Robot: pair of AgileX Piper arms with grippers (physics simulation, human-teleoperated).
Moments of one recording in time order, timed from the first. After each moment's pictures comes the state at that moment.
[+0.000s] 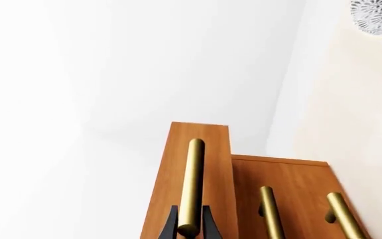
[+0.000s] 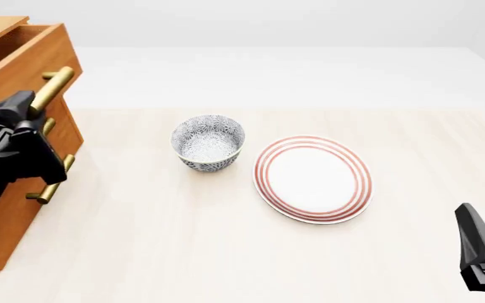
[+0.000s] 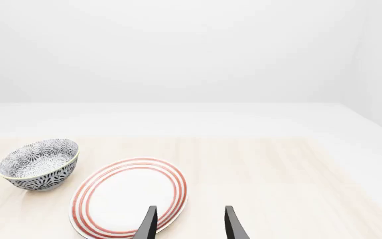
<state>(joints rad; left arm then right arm) 0.05 1.20 -0.38 -0.82 1.54 0.00 0.01 0.00 -0.01 0.00</state>
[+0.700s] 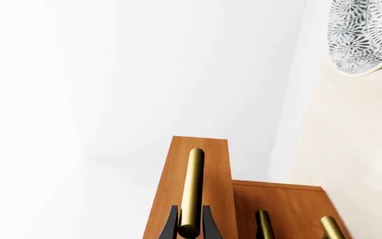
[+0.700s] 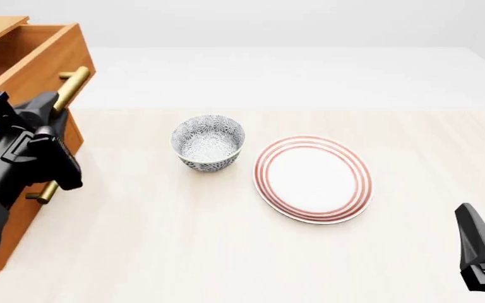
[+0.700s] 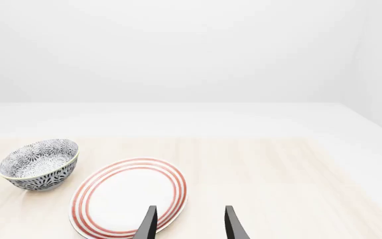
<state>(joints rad) -0.05 1.19 -0.37 -0.82 1.55 0.00 0.01 0.00 -0.01 0.00</state>
